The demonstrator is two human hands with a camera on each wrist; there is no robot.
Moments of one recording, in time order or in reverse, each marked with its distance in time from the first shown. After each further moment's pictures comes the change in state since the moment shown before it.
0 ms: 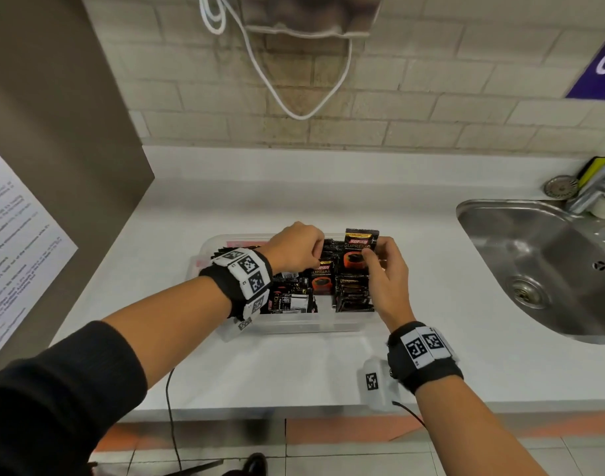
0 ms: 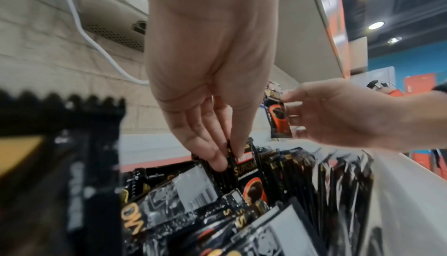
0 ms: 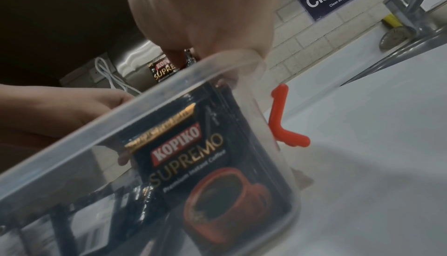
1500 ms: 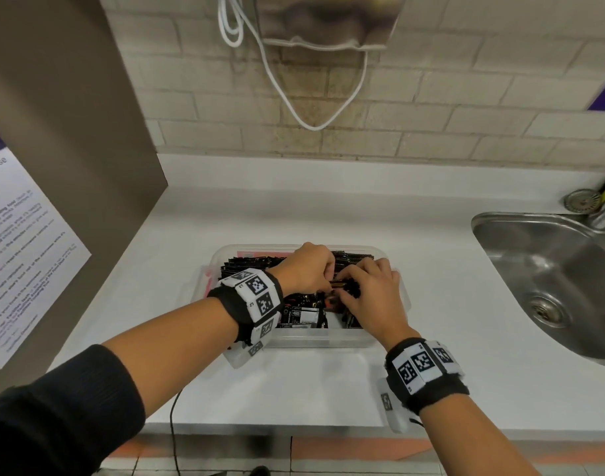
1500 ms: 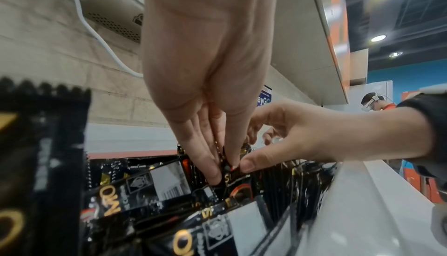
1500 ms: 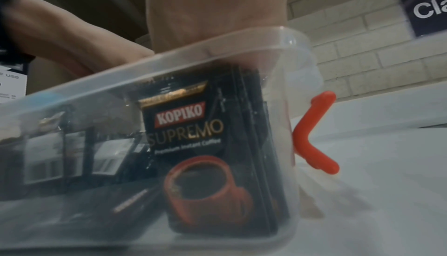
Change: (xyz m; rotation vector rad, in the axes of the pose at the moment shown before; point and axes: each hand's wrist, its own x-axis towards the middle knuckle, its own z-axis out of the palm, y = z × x) left_hand -0.012 0.010 0.003 -0.075 -0.041 -0.073; right_hand 0.003 0.010 0.023 -0.839 -0.285 -0.313
